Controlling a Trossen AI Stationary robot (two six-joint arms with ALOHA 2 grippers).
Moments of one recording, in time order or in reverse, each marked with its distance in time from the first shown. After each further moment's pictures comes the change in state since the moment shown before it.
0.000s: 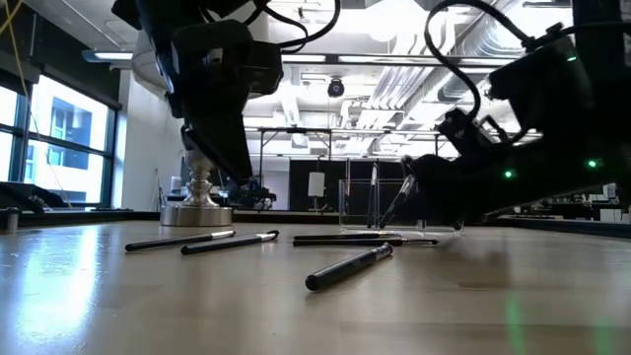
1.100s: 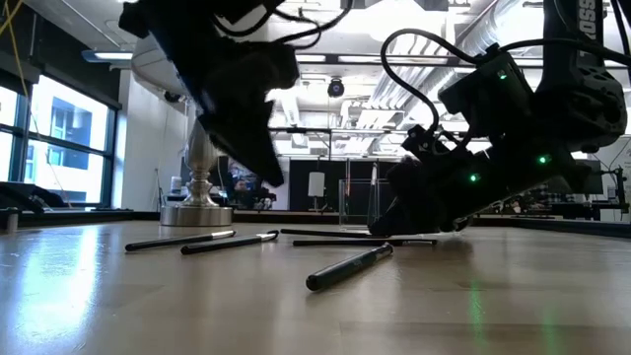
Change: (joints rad) left arm -0.002 0.060 -0.002 0.144 -0.221 0.151; right arm -0.135 -0.003 0.050 -0.204 -0.344 0.032
